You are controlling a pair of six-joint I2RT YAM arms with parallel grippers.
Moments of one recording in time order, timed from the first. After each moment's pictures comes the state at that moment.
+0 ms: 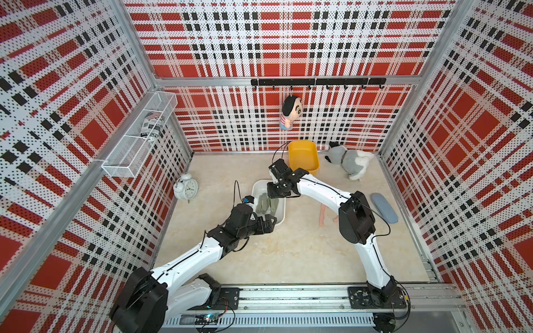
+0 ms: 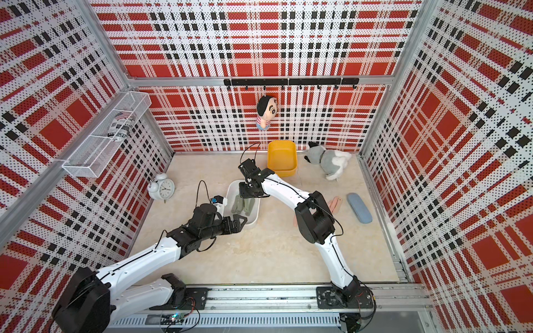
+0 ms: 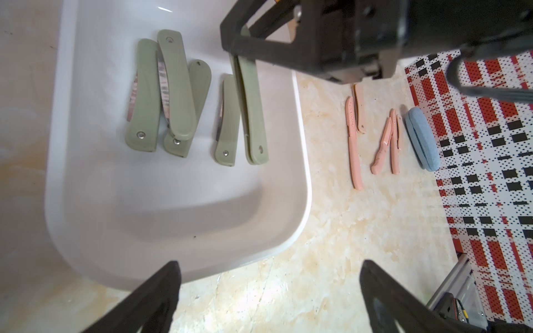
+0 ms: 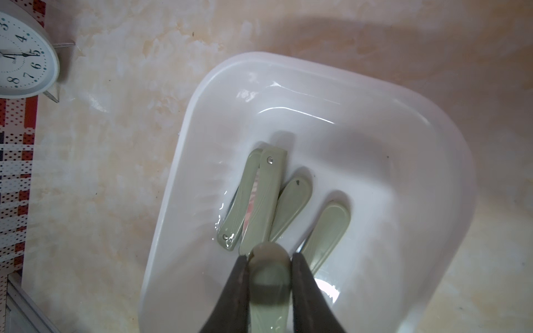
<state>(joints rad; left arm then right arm) -0.56 1.09 0.52 -0.09 0.15 -0.65 0.74 2.26 1.98 -0.72 -0.13 0.53</state>
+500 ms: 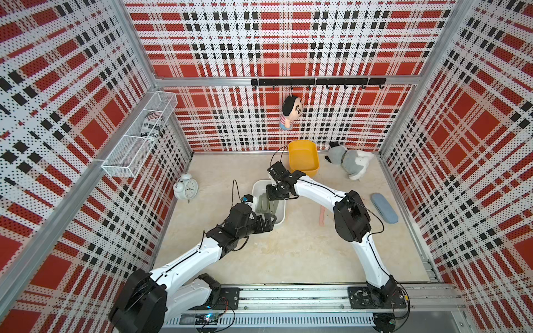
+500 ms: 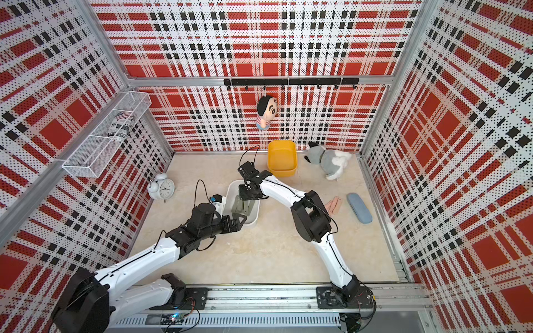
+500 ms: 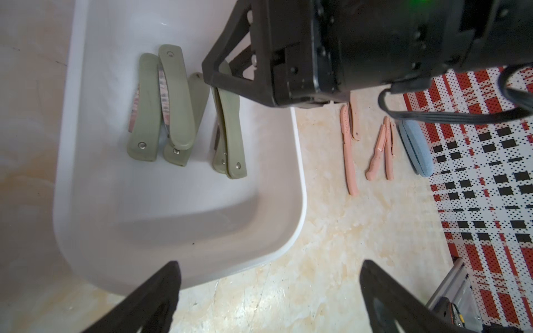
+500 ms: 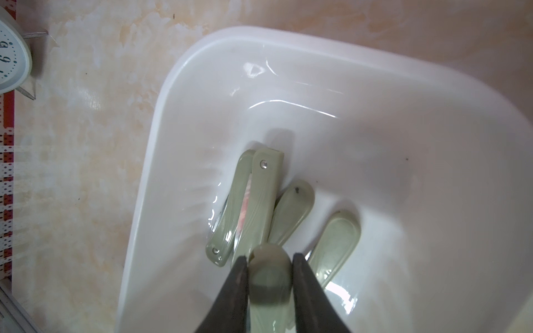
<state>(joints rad) -0.55 1.09 0.52 -0.07 0.16 -0.65 0.74 2.31 1.99 -0.71 -0.14 0.54</state>
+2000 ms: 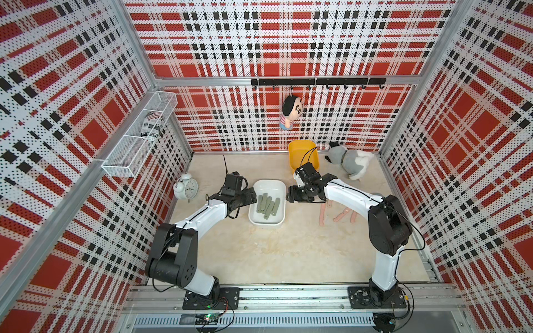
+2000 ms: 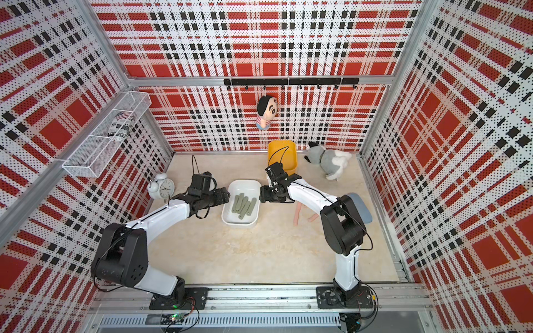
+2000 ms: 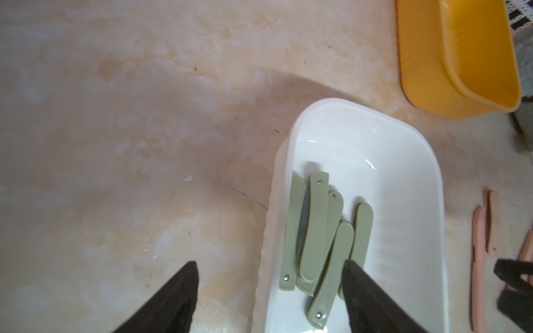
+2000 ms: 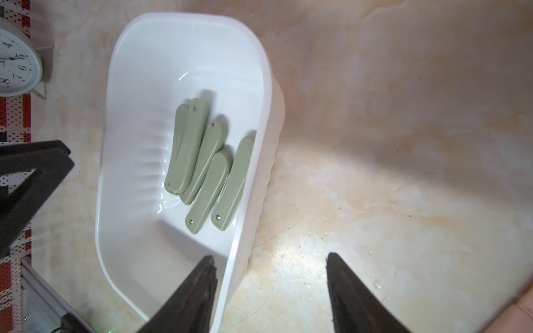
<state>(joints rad) -0.24 1.54 0.93 -0.25 0.04 -0.47 0.60 1.91 1.46 -0.56 -0.21 0.50</state>
